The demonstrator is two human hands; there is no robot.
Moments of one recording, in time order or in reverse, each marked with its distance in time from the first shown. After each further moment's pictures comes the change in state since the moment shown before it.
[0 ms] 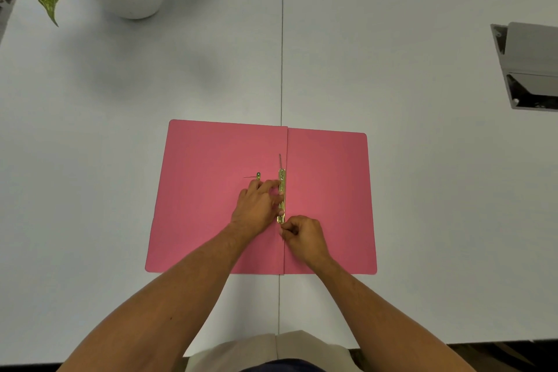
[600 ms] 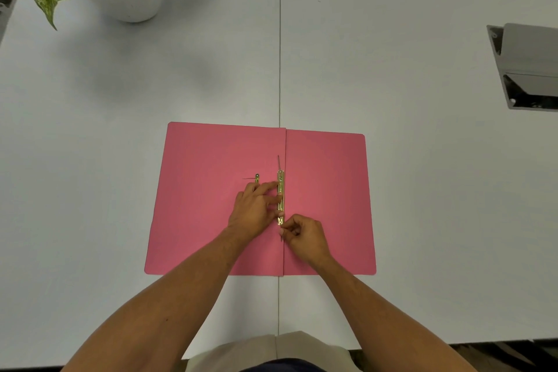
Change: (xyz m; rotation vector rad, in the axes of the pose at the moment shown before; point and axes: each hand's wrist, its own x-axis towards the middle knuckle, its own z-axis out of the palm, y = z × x) left_hand -0.003 -0.005 0.005 -0.115 0.065 0.000; right_hand 0.002 0.008 -0.001 0.127 0.006 0.037
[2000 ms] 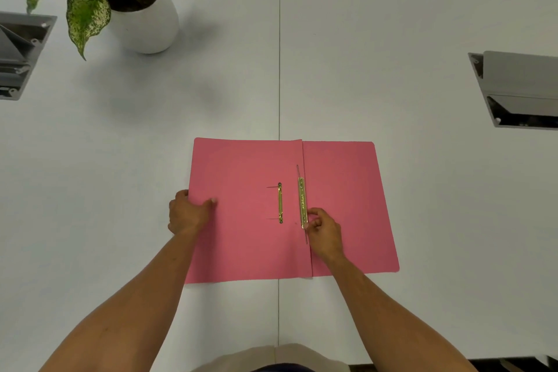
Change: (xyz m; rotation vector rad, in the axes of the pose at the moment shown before) left_hand -0.032 -0.078 -0.061 -0.458 0.463 -0.898; right_hand 0.009 -0.011 -0.040 0.007 0.228 0.091
